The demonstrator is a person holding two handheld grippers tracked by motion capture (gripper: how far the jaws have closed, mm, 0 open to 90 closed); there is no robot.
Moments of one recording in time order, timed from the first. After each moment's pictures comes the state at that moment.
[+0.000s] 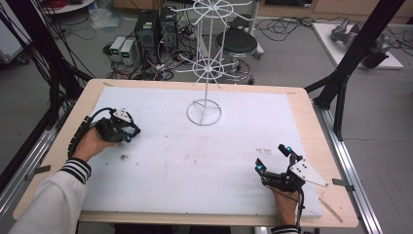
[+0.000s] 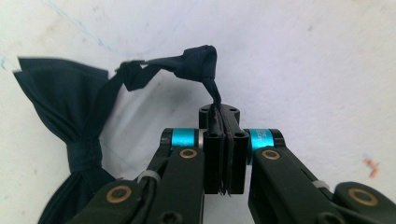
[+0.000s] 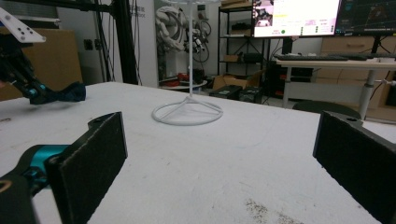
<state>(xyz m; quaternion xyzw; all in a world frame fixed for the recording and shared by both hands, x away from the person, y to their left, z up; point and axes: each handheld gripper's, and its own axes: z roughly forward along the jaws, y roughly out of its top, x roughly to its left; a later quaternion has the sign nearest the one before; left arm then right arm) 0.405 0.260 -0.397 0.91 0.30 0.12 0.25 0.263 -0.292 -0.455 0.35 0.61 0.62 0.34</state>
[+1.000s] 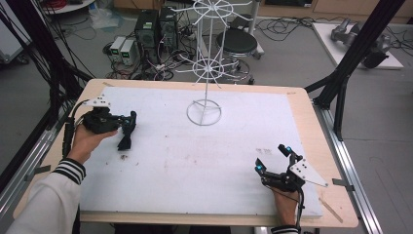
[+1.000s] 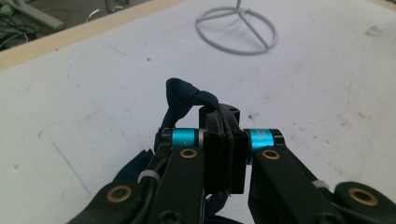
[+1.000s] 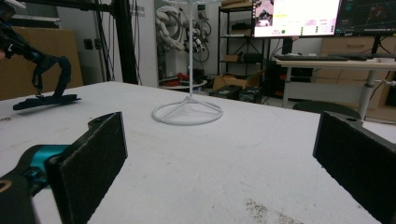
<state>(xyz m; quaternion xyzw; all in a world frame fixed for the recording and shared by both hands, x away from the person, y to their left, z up) 0.399 0.284 -0.371 0.80 0.34 0.14 0.47 0.263 -0.292 -0.455 0.35 0.61 0.62 0.33</state>
